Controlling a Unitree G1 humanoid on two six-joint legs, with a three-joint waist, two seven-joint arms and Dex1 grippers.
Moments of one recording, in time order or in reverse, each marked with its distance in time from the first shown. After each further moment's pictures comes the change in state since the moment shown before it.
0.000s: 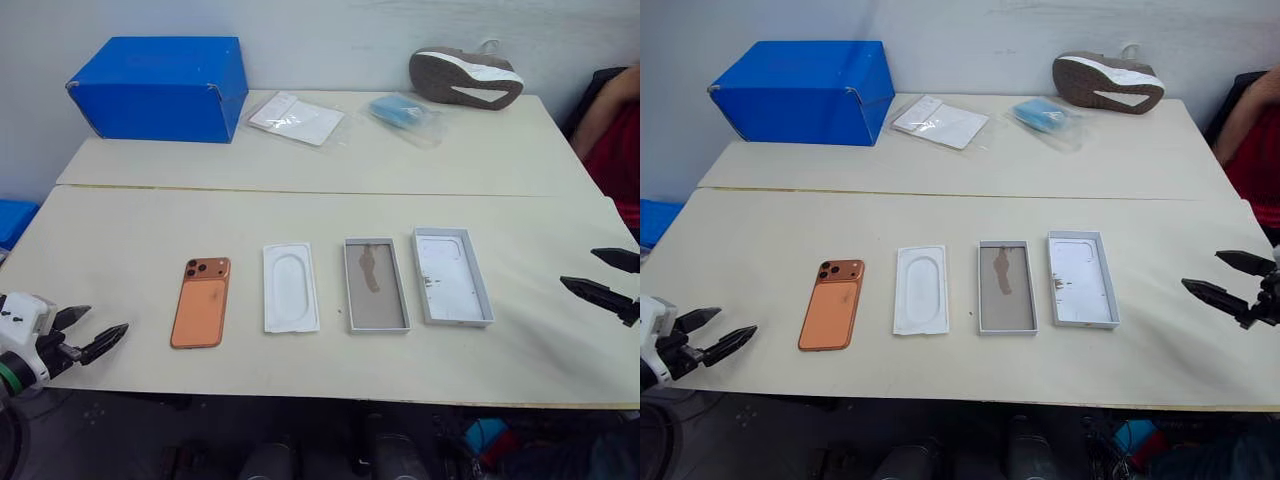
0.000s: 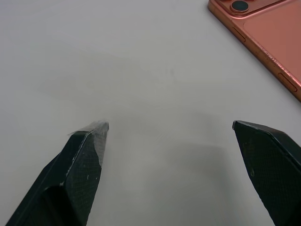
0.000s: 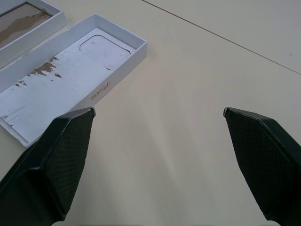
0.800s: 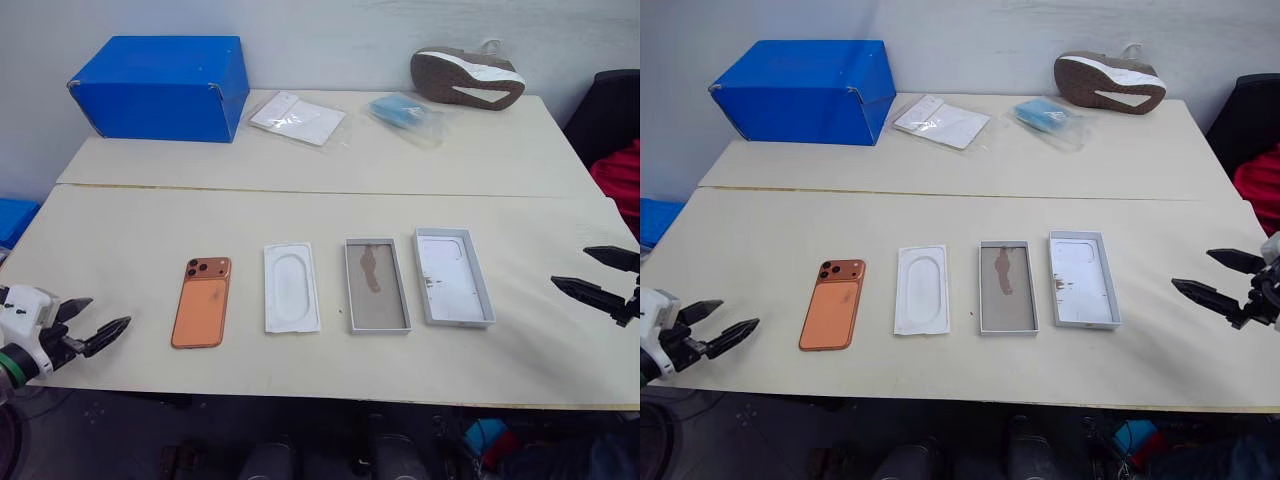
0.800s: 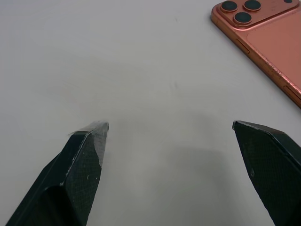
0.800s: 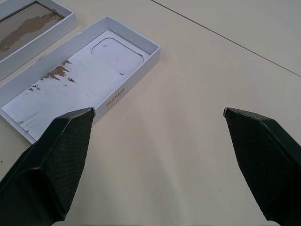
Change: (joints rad) left arm -0.043 0.006 -0.013 0.008 0.012 0.004 0.010; right arm 0.103 0.000 -0.036 -0.200 0.026 0.112 -0.081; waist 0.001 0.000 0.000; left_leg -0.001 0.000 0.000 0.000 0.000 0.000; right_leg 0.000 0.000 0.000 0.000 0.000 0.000
